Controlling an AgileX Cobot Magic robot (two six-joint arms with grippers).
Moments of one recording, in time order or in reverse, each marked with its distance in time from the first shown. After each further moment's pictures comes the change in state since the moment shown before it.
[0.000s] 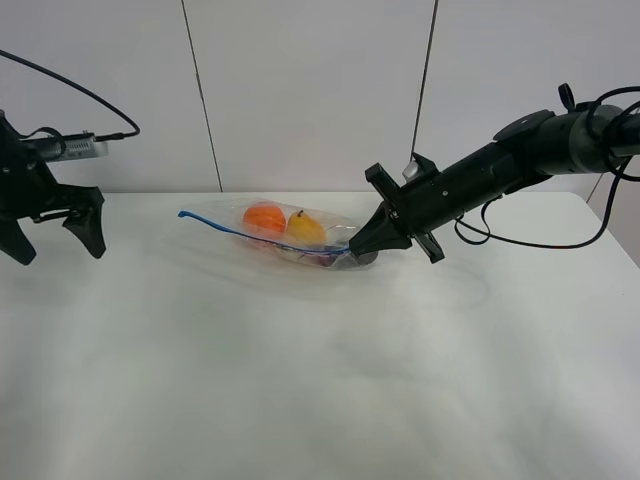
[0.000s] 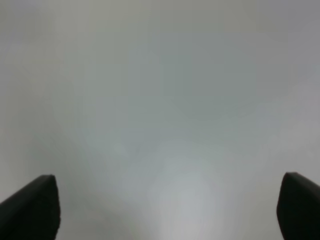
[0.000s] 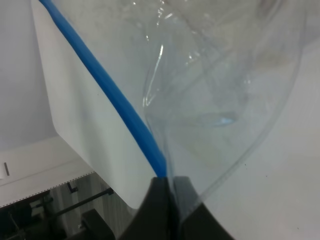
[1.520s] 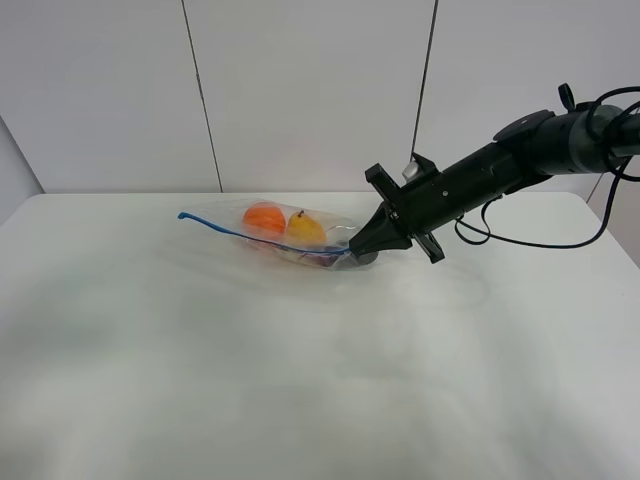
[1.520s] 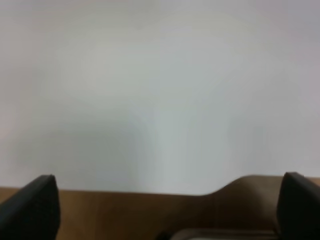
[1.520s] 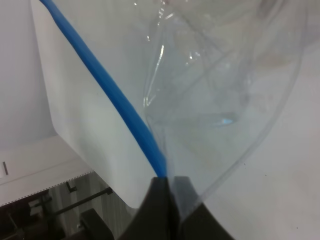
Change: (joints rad) left arm -0.018 -1.398 0.865 0.014 -0.042 -0.039; right arm 0.000 0.000 0.000 -0.002 0.000 -0.002
